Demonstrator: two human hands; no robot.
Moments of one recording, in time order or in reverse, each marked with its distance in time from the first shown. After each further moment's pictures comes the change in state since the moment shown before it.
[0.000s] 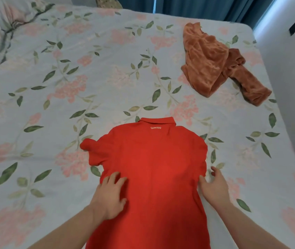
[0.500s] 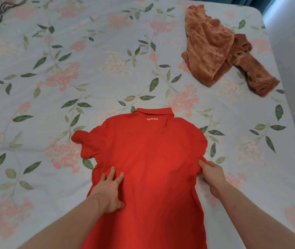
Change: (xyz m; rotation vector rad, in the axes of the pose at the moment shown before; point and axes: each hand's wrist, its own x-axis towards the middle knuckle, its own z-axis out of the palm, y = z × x) left_hand 0.030 0.016 0.027 0.015 -0.267 -0.139; right_hand 0.046 -0.003 0.006 0.416 -0.156 0.253
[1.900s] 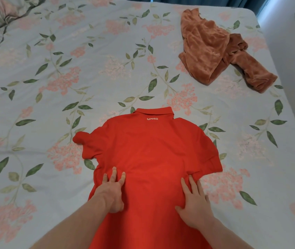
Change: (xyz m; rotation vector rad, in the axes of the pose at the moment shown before) left_hand 0.000 0.009 0.006 0.102 -0.064 -0.046; right_hand -0.060 0.097 0.032 -1.118 -0.202 -0.452
